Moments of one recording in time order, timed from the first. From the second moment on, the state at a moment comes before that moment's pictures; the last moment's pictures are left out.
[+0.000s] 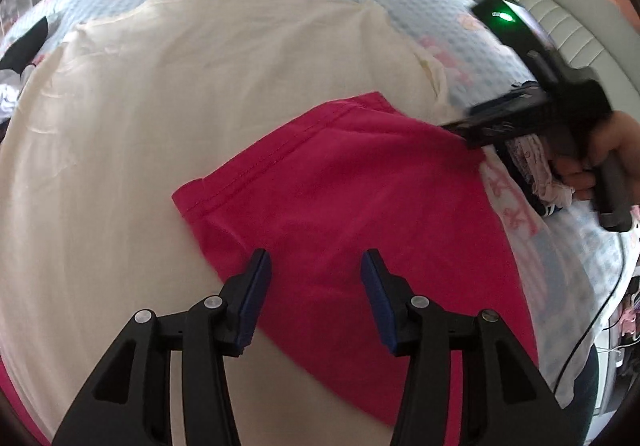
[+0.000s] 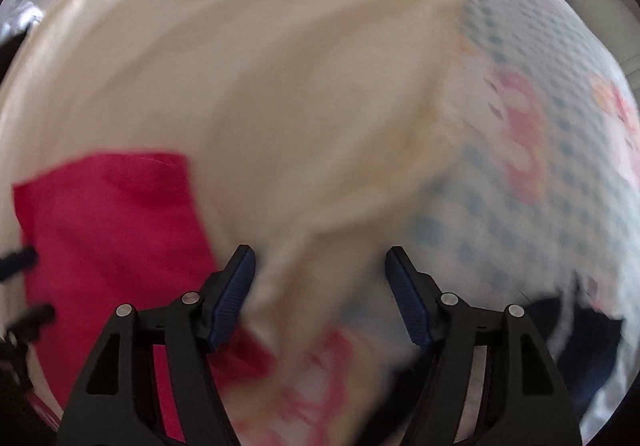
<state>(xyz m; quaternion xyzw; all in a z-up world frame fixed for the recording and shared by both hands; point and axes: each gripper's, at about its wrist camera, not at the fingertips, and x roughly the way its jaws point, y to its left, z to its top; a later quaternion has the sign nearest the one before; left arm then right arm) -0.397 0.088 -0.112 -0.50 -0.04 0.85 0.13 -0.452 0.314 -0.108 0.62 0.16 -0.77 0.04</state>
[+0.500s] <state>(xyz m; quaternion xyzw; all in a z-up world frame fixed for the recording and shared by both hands) -0.398 0.079 -0.101 -0.50 -0.04 0.85 0.13 -0.429 0.312 -0.108 0.62 0.24 -0.74 0.10</state>
